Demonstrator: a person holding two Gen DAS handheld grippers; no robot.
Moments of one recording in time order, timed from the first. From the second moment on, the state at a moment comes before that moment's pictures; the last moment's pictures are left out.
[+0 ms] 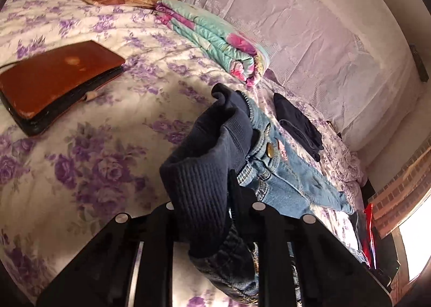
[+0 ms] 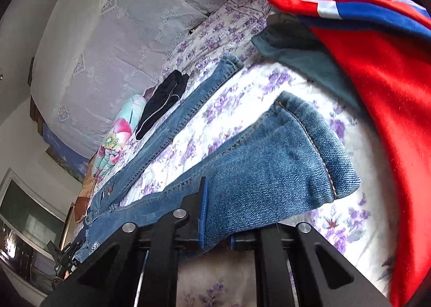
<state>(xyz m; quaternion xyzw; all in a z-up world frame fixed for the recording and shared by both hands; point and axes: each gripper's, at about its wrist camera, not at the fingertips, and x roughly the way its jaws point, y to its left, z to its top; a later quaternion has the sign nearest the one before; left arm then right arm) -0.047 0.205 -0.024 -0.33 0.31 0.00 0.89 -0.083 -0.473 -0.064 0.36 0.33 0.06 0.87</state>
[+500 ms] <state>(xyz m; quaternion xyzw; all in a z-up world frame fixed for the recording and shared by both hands) -0.086 0.217 0.044 -0.28 0.27 0.02 0.92 -0.134 -0.474 0.016 0.22 0.25 -0.05 0.94</state>
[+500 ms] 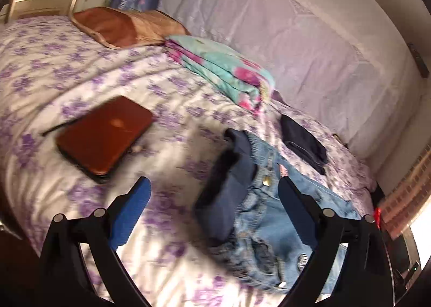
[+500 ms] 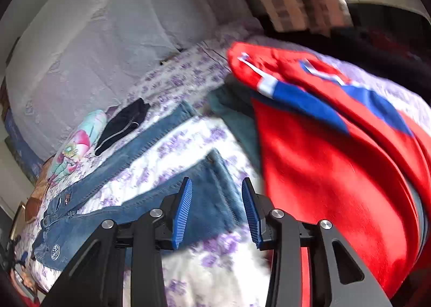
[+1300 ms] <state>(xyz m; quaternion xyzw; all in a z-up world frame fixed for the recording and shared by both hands) 0.082 0.123 0.041 -0.16 0.41 -0.05 0.90 0.033 -0.258 0.029 0.07 0.32 0.19 0.93</state>
